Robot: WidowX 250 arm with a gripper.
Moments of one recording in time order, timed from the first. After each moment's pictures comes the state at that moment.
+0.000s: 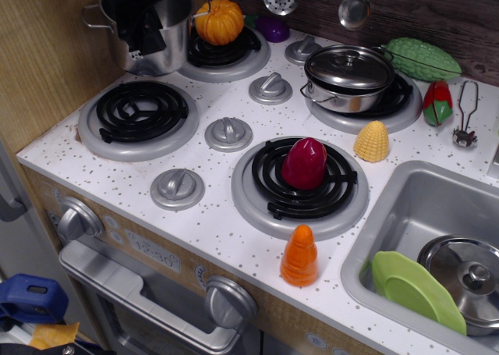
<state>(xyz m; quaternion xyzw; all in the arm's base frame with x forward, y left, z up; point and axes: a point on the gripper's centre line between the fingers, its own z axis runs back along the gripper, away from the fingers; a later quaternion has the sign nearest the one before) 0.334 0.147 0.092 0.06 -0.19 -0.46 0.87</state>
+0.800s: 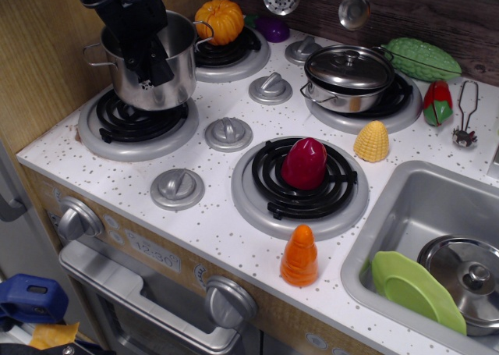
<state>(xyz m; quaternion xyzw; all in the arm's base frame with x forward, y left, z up) 0.308 0.123 0.074 0.01 -0.20 -0.41 0.89</state>
